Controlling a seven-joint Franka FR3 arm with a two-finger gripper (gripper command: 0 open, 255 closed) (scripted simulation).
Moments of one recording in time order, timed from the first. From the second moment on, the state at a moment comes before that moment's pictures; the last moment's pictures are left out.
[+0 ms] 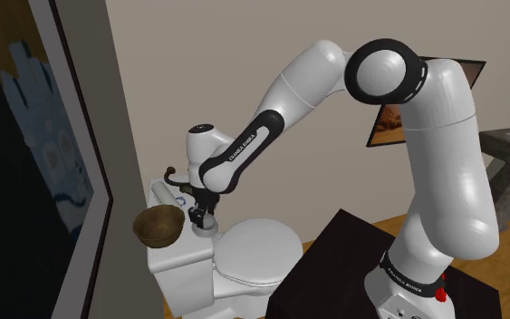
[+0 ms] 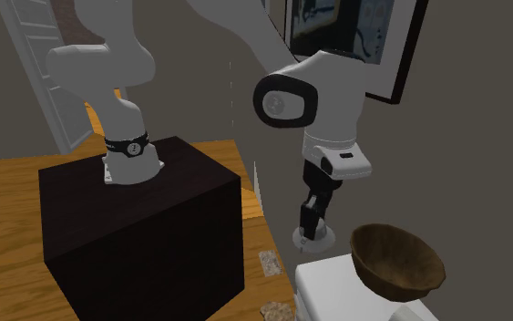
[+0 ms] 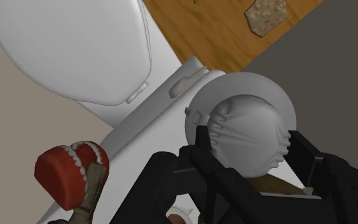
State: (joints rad) arm 0.17 0.53 0.19 -2.00 -0.18 2.50 0.19
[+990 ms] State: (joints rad) arm 0.15 0.40 0.22 -1.98 -0.13 2.35 0.16
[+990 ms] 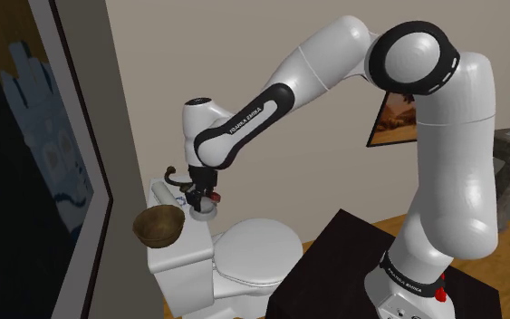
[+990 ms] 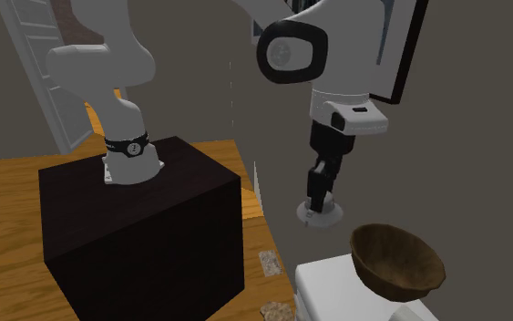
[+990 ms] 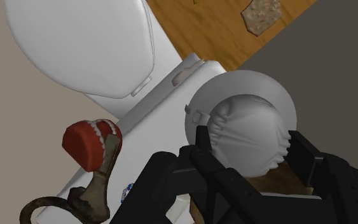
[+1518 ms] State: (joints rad) arm 0.23 0.65 0.21 -1.52 -0.16 2.15 0.20
